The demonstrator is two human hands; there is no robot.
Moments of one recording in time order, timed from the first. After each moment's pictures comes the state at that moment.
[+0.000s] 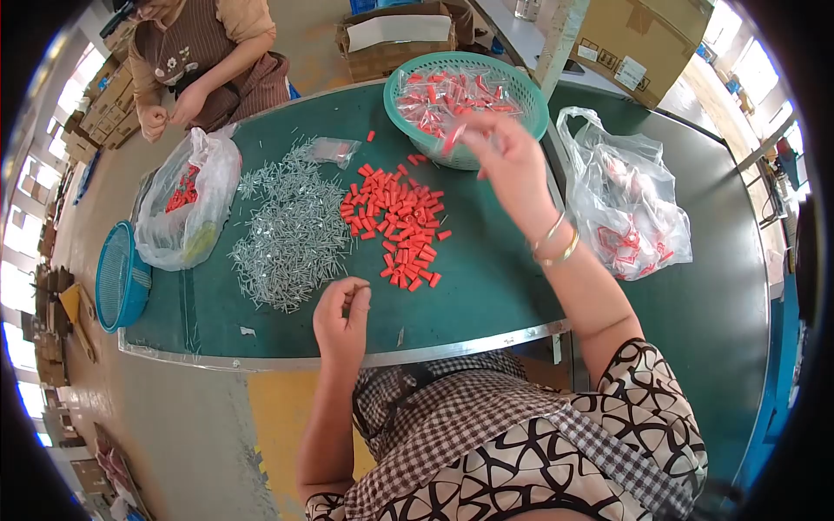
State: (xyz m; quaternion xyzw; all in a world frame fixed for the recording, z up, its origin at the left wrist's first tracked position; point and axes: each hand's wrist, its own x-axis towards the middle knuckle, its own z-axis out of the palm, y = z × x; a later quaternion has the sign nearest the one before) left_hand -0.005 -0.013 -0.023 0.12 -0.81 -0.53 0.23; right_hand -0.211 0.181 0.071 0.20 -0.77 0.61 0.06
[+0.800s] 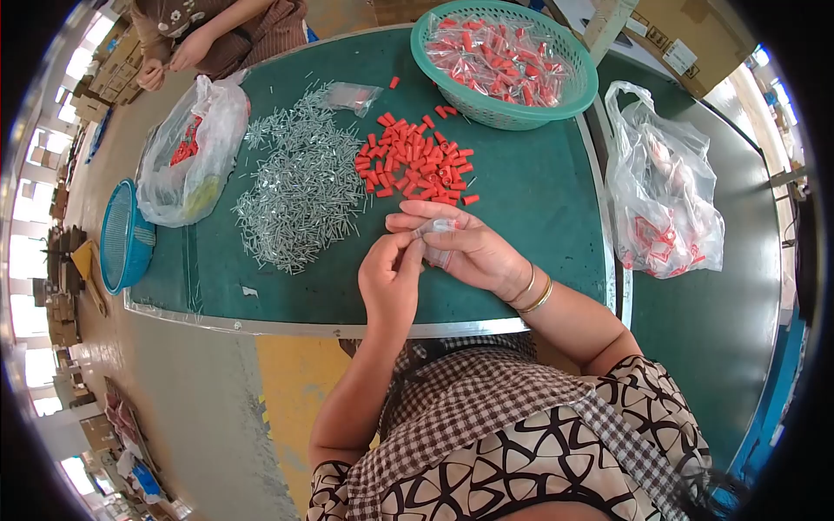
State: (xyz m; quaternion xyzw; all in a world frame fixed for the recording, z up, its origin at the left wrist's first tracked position) left_hand -0.035 0.035 -0.024 0.20 -0.74 -0.61 0.20; right_hand -0.133 0.147 -0.039 0.13 -0.20 0.83 -0.50
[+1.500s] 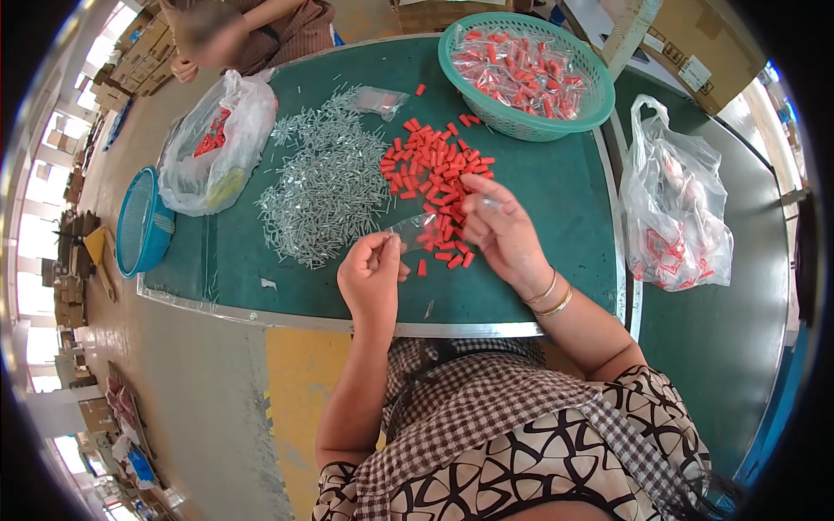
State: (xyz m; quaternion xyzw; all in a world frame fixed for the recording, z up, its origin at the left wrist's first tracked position) left_hand -0.024 0.007 -0.005 0.29 -0.67 -0.64 0.25; right_hand -0.143 0.153 -0.040 0.10 -0.30 0.89 -0.34
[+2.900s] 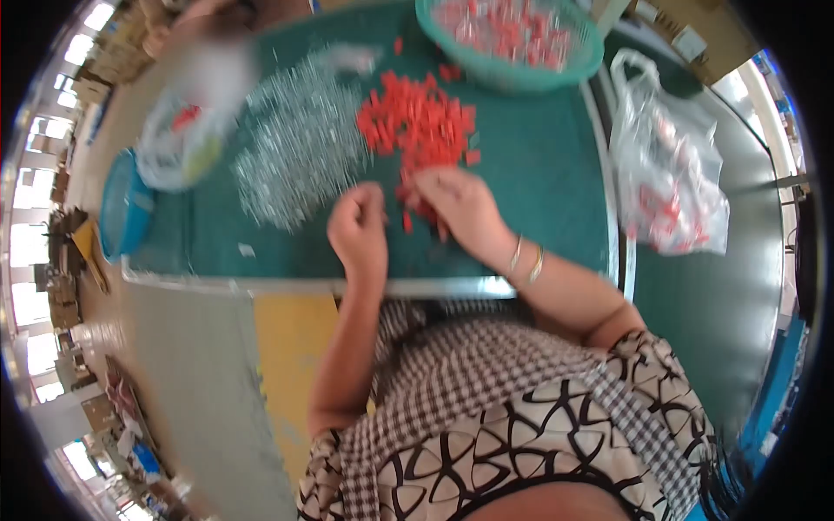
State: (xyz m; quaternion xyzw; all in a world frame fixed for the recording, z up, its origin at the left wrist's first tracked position) left_hand -0.020 0.011 -0.054 0.24 -0.76 -0.52 0.32; right_hand -0.108 0.143 -0.029 0.17 -0.62 0.71 -0.29
